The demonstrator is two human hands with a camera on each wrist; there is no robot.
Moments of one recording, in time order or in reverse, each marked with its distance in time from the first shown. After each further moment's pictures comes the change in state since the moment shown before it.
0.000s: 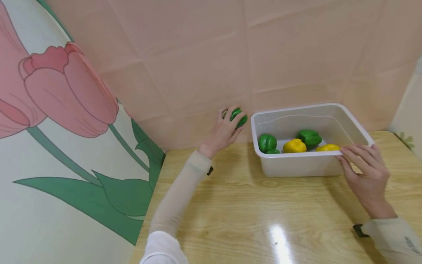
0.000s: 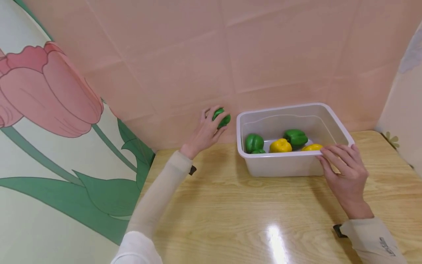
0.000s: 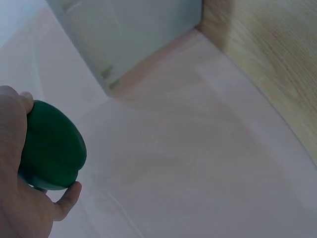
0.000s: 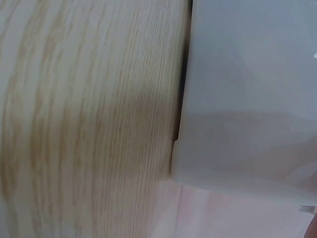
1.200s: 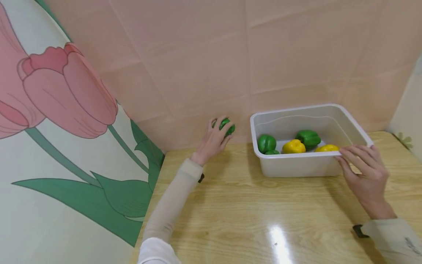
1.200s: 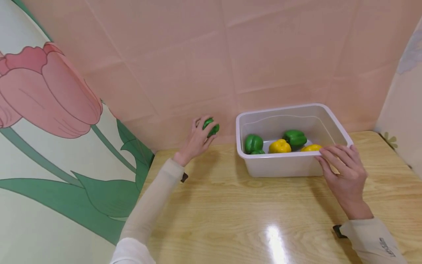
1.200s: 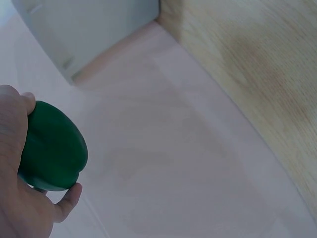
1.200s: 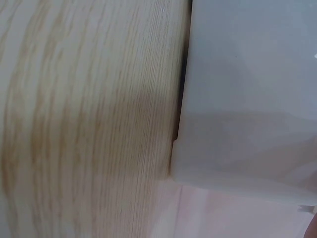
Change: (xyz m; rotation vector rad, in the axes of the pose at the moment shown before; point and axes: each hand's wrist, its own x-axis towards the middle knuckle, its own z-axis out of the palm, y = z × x) left_hand -0.042 -0.019 0.012 0.012 -0.056 -0.067; right_hand 0.000 0.000 -0.001 0.004 -0.003 -0.010
